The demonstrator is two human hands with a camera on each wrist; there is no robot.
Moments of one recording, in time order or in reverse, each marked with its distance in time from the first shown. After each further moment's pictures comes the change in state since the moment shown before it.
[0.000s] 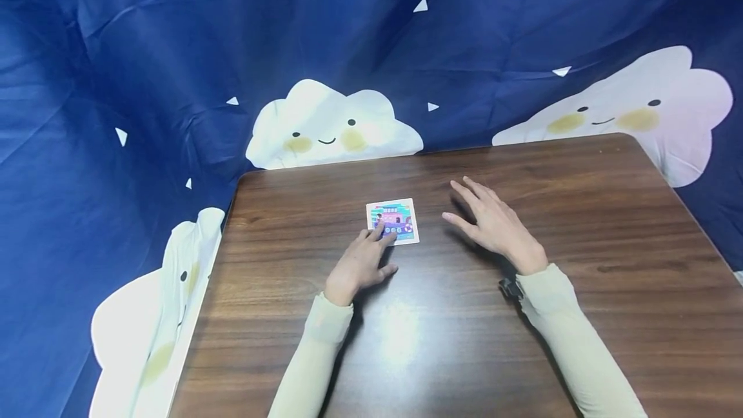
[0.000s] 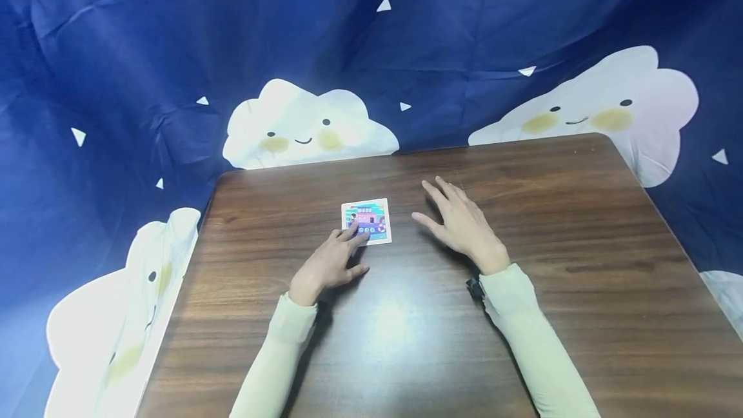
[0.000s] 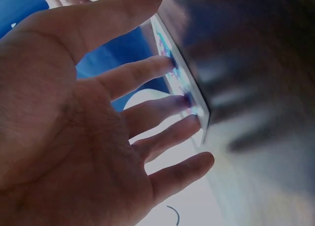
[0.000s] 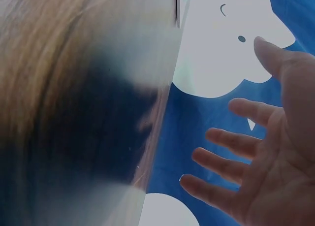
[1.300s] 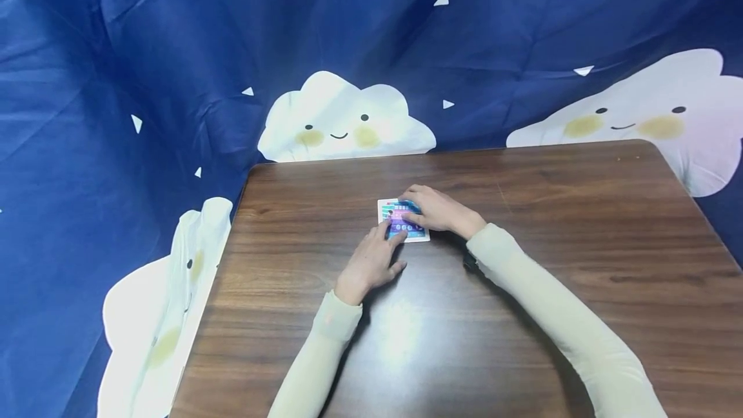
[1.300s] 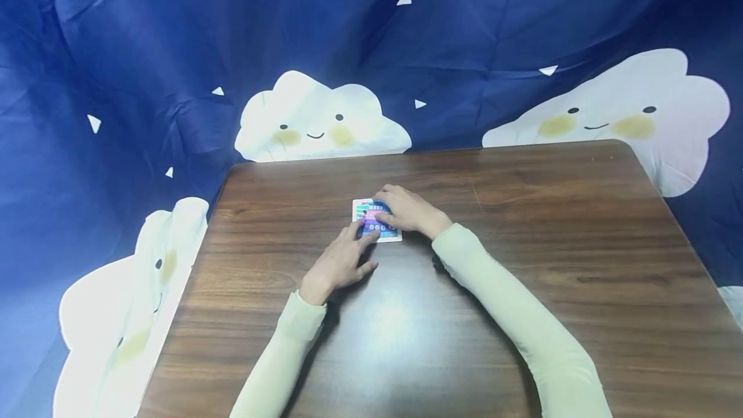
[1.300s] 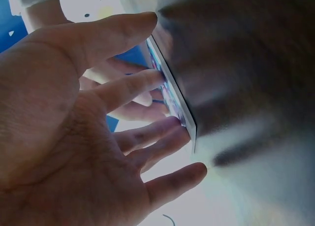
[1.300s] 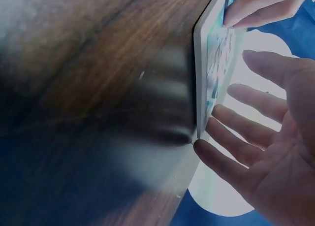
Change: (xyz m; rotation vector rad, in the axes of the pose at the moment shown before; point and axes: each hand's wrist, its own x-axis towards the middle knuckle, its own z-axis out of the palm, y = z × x) left_hand 0.000 -0.002 0.014 0.041 0.109 0.020; right_hand 0.093 -0.058 0.060 0.010 -0.249 -0.334
